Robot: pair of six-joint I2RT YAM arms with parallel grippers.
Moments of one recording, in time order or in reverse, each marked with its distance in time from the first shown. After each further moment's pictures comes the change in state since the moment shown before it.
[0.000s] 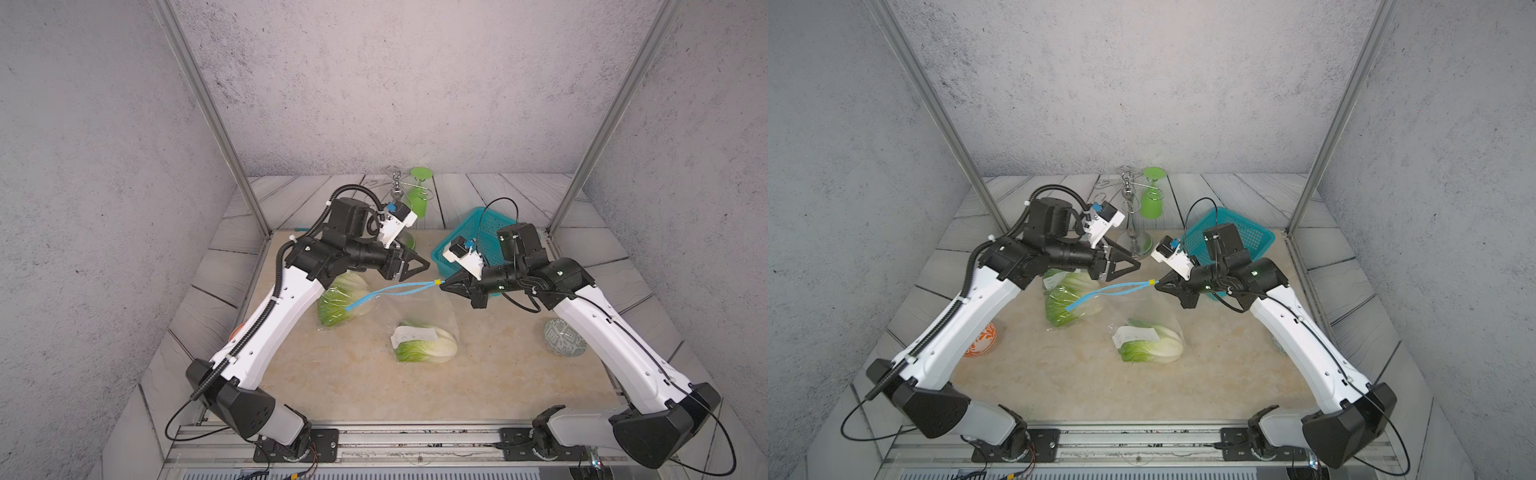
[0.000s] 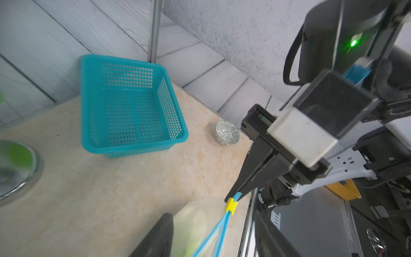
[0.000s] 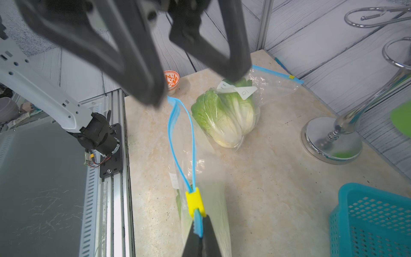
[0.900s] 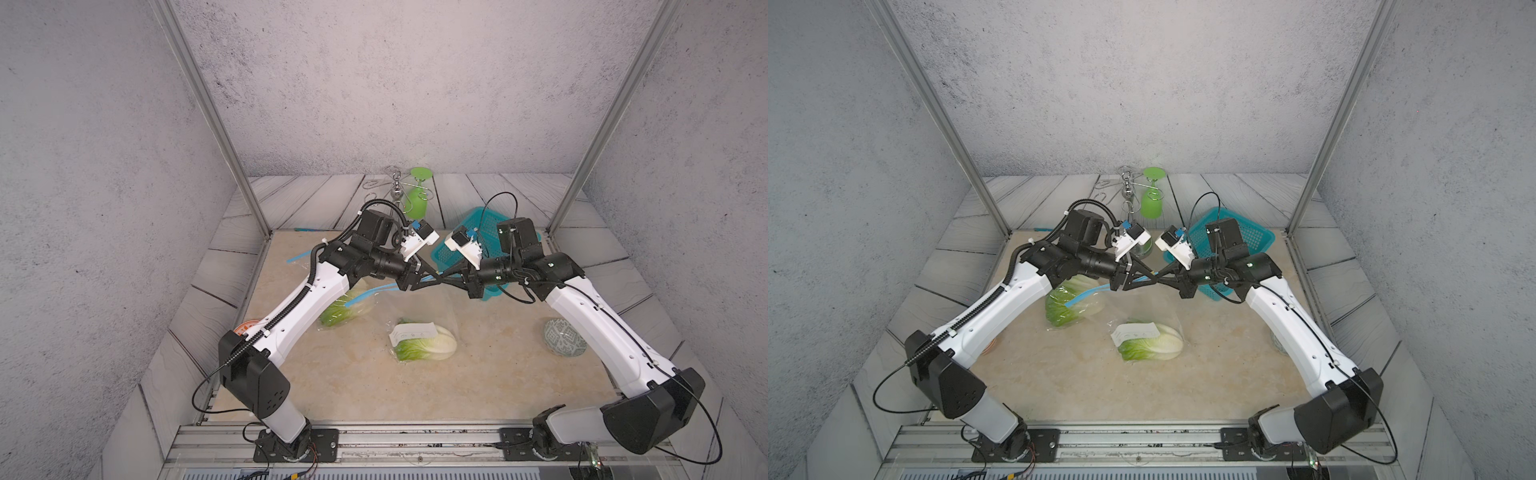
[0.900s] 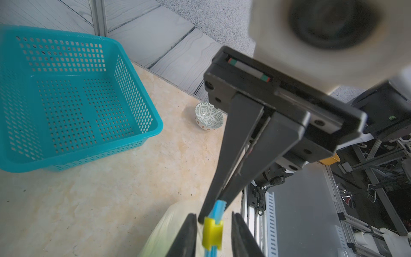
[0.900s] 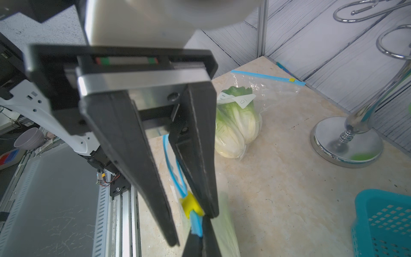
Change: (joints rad) left arm -0.043 0.092 -0.082 0.093 0.117 0.094; right arm -0.053 0.056 -0.011 0.091 -0.107 0.096
